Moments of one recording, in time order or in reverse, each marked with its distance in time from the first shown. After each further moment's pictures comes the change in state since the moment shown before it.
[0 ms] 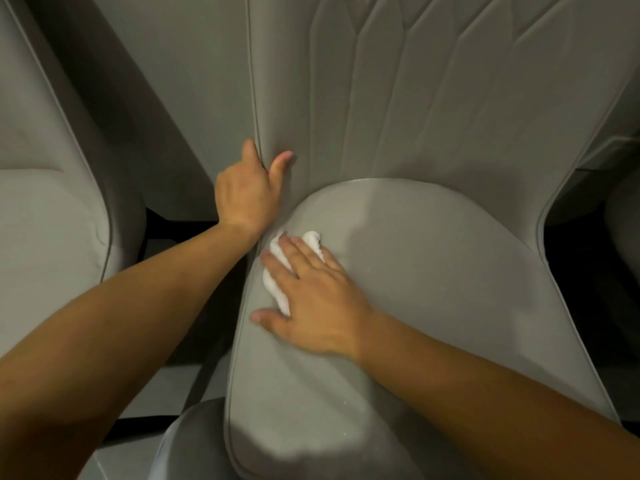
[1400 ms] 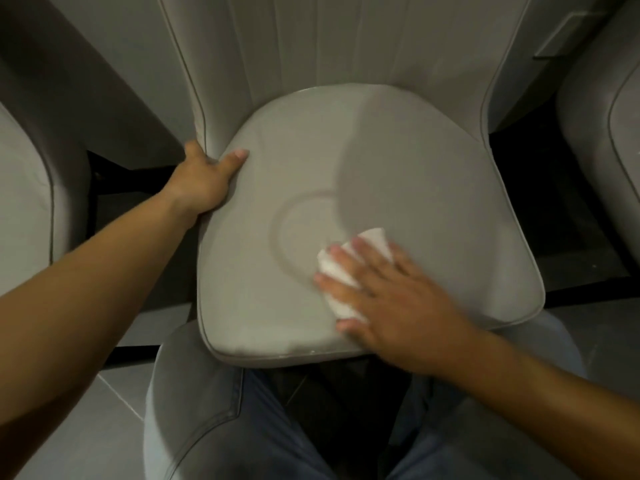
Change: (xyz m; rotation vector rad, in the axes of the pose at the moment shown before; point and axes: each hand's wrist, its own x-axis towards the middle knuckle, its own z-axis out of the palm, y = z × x) left_hand -0.074 -0.011 -0.021 -0.187 -0.622 -0.462; right_hand -0.199 0.025 0.011 -0.205 -0.029 0.024
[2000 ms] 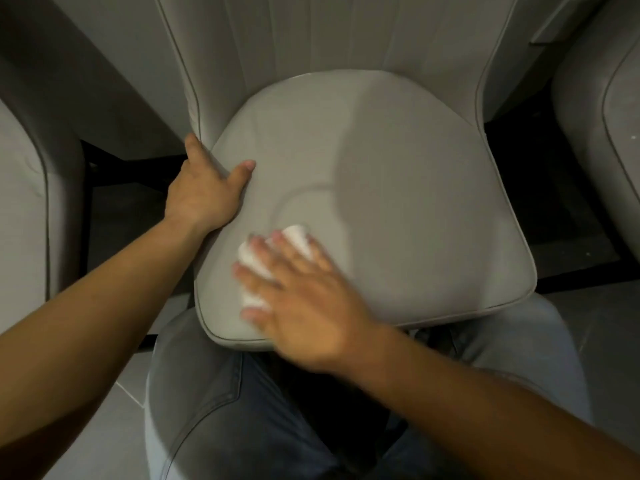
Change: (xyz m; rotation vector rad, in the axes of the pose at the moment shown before) left_hand -0.025 -0.020 0.017 0.230 0.142 0.170; right_hand 0.056 -0.085 0.000 0.230 0.251 -0.009
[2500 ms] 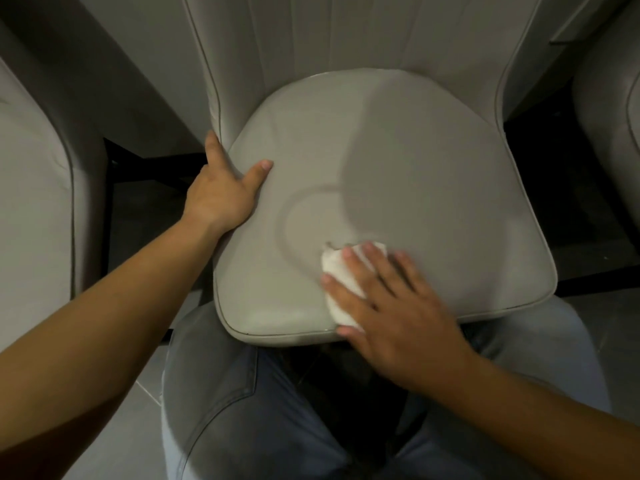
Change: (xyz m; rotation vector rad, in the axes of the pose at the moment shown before) left_hand -0.008 0.001 -0.005 -0.068 -0.072 -0.027; right_hand -0.073 0.041 -0.018 -0.277 -0.071 0.079
